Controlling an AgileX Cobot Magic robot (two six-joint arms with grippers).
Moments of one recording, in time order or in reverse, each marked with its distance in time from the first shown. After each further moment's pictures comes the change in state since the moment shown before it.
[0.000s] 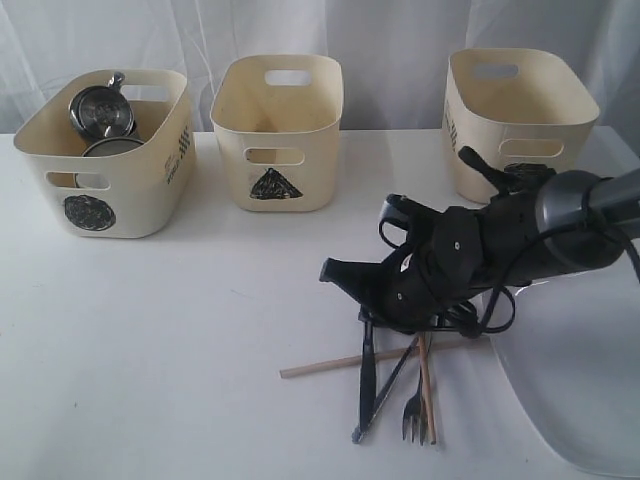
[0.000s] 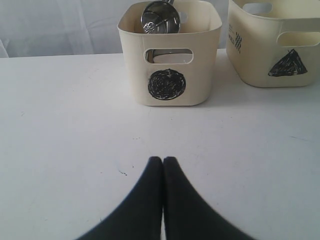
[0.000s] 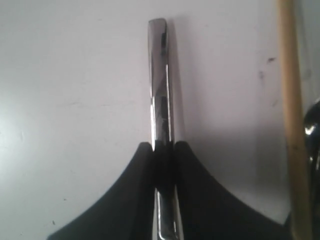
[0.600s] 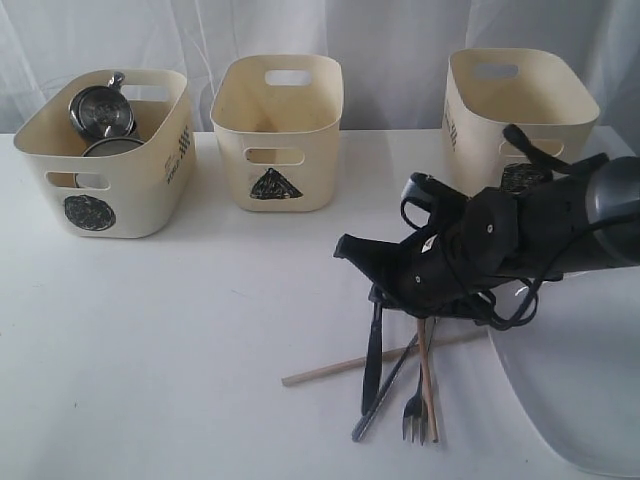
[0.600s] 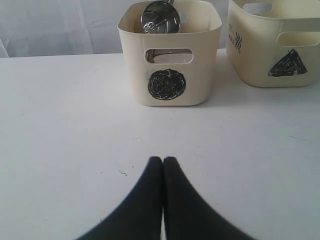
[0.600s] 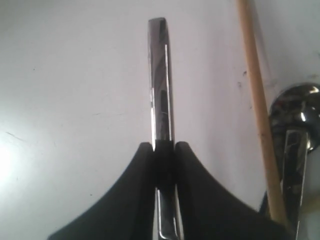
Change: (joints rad) left arm 0.000 0.000 0.000 0.000 0.000 0.000; right arm -0.030 -0.104 0.042 0.098 -0.021 -0.048
